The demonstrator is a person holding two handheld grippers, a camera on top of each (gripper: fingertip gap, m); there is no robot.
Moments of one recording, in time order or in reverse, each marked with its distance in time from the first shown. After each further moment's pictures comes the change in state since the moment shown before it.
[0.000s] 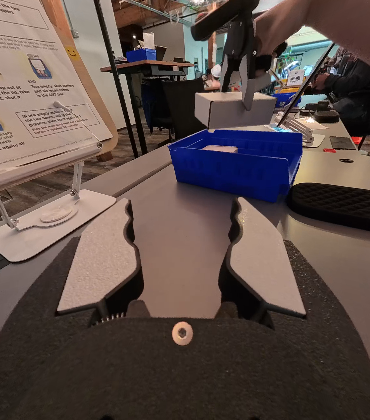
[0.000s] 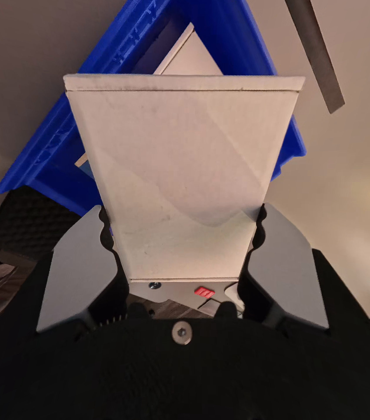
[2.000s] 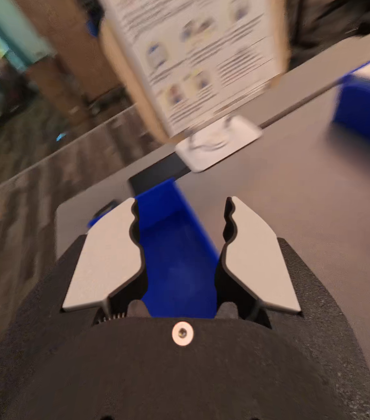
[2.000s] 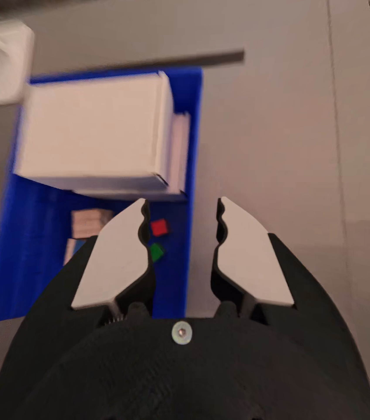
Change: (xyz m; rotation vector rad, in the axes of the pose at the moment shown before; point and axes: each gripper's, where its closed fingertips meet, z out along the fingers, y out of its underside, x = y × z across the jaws) left arm -0.119 -0.099 -0.147 -0.517 -0.636 0.061; right arm 0.048 0.077 0.051 0.635 -0.011 0.841
